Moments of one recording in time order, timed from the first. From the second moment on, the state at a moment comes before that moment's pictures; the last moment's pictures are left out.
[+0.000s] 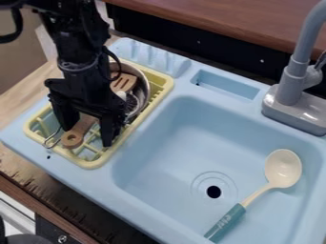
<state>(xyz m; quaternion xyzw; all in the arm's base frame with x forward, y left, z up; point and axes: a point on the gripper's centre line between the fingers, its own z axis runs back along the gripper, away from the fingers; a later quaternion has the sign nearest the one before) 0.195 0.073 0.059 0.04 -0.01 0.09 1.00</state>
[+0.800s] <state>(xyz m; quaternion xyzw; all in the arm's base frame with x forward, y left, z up) 0.200 0.076 0.078 0.03 0.01 0.11 0.99</state>
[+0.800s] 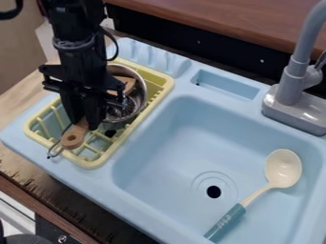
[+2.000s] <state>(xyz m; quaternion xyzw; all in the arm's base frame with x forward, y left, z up) 0.212 0.051 0.128 -0.01 -0.01 0.09 1.00</state>
